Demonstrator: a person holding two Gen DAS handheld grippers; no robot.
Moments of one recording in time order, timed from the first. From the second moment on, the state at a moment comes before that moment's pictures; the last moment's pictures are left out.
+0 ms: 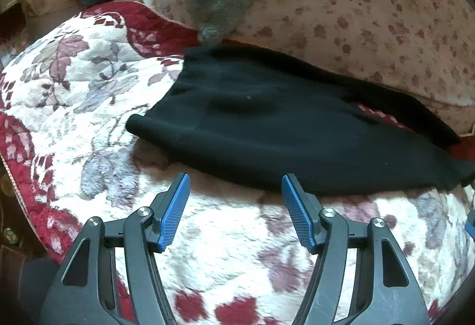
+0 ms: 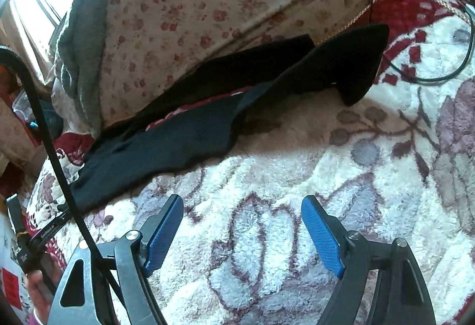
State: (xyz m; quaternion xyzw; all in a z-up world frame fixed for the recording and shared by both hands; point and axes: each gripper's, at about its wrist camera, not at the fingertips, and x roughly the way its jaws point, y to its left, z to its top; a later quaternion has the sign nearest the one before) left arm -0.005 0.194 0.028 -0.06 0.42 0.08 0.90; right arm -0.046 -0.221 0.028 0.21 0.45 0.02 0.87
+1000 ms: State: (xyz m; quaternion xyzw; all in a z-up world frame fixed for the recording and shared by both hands) left arm 0.003 0.217 0.016 -0.14 0.46 0.04 0.88; right arm -0.033 -0.230 0.023 0.23 0.43 0.02 0.87
